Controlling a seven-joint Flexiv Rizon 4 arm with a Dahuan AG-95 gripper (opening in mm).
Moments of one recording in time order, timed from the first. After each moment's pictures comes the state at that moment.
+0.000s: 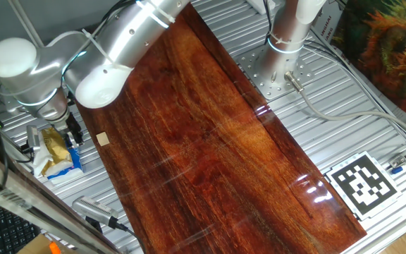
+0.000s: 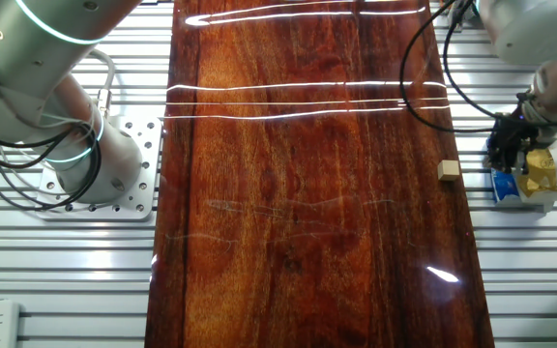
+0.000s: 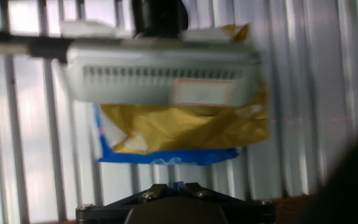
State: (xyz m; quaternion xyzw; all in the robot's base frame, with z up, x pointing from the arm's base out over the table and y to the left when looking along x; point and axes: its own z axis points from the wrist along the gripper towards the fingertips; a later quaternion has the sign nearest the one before) arm 0.754 -0.003 0.041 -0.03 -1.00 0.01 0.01
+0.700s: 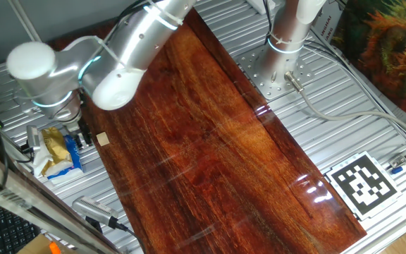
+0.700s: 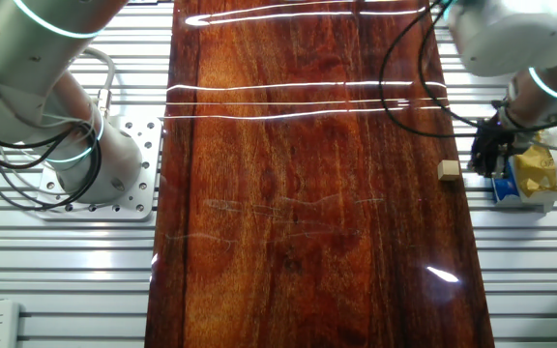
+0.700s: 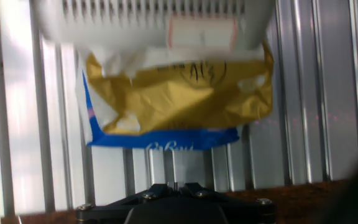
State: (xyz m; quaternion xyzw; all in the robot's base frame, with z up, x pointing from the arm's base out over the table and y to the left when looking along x) arm 0.728 -0.012 0.026 -0.03 -1.00 0.01 0.00
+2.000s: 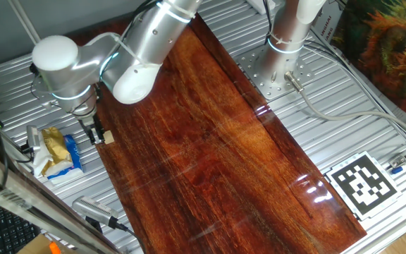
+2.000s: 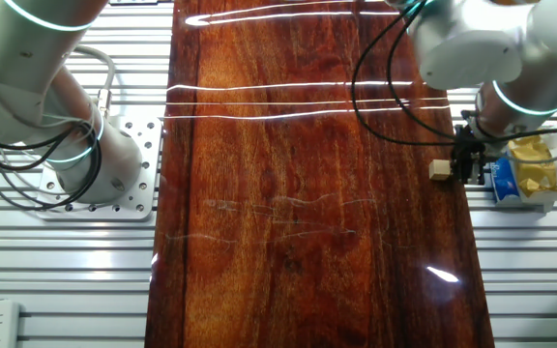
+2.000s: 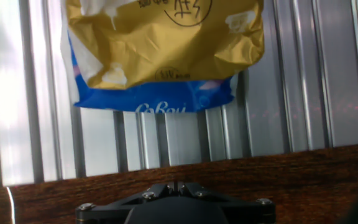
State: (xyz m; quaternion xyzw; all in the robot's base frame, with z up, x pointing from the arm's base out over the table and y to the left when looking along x) arm 0.699 -0.011 0.011 -0.04 -1.00 0.00 -0.01
